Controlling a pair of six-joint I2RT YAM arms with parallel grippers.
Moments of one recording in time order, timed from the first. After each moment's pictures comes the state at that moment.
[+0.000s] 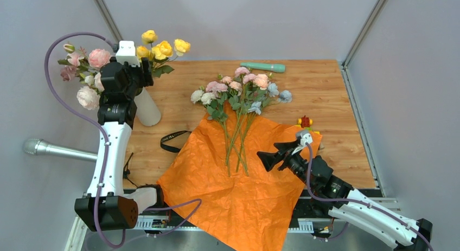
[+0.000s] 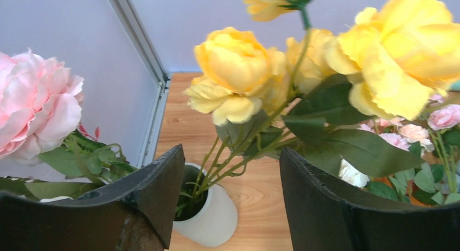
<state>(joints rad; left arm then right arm) 0.08 1.13 1.23 -0.24 0.02 0.08 0.98 0.30 0.19 0.05 0.28 0.43</state>
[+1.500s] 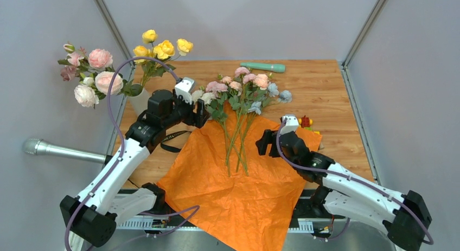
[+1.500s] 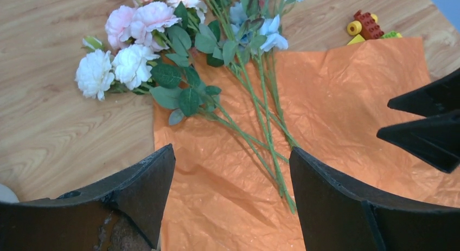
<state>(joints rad) -0.44 1.01 0.99 -0.38 0.22 -0.10 0.89 0.80 0.49 -0.19 0.39 0.61</state>
